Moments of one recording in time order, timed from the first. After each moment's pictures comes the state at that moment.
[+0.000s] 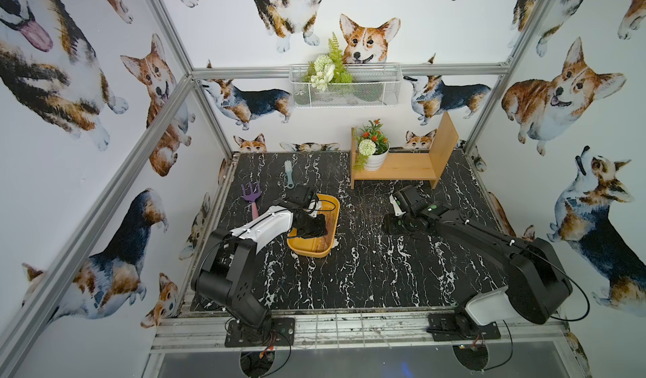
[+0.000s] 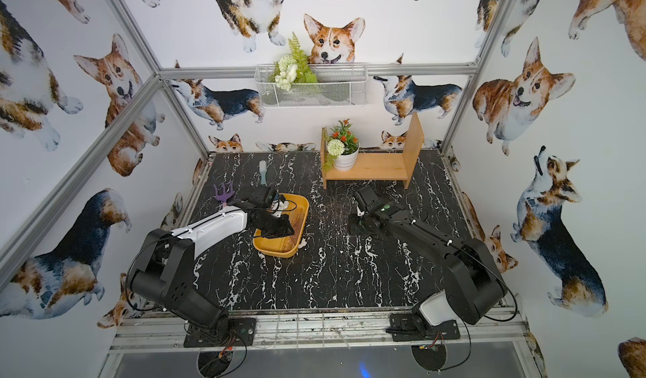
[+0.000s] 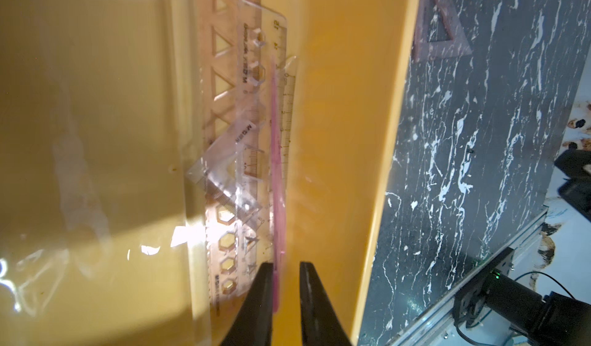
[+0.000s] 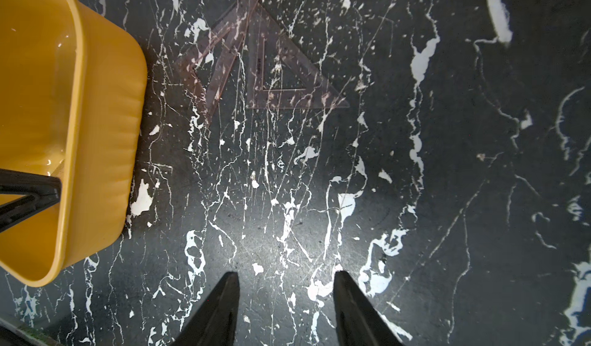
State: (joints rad) left arm -0.35 1.60 0.99 -0.60 0.39 -0.39; right arm 0.51 1.46 0.98 -0.60 -0.05 0.52
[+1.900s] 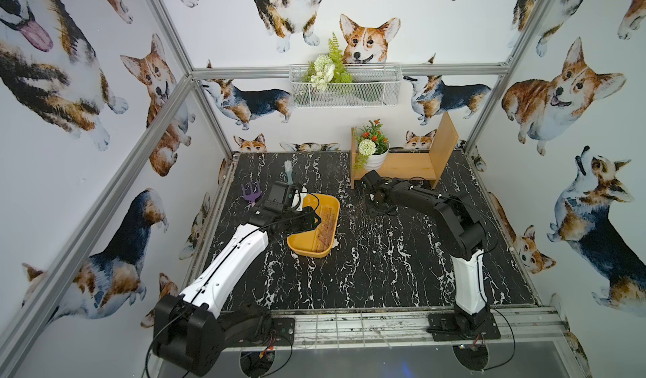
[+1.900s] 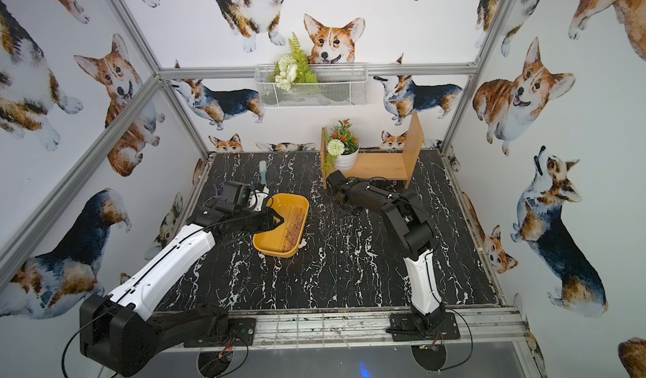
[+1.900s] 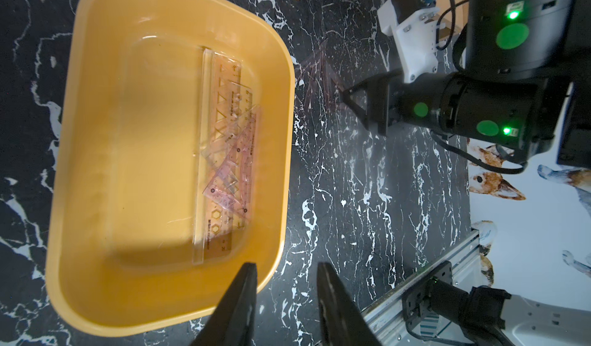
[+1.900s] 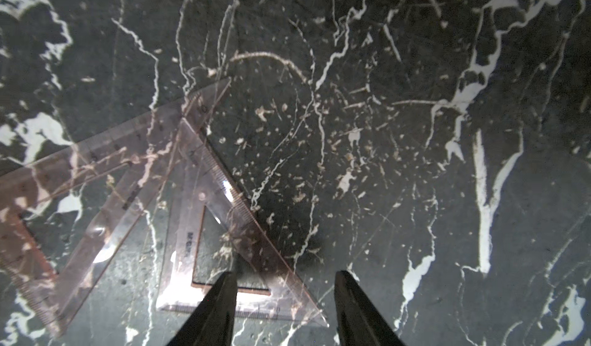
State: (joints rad) left arm -0.32 1.22 0.98 -0.71 0.37 -0.49; right arm 0.53 2.08 1.51 -0.71 0.25 0.26
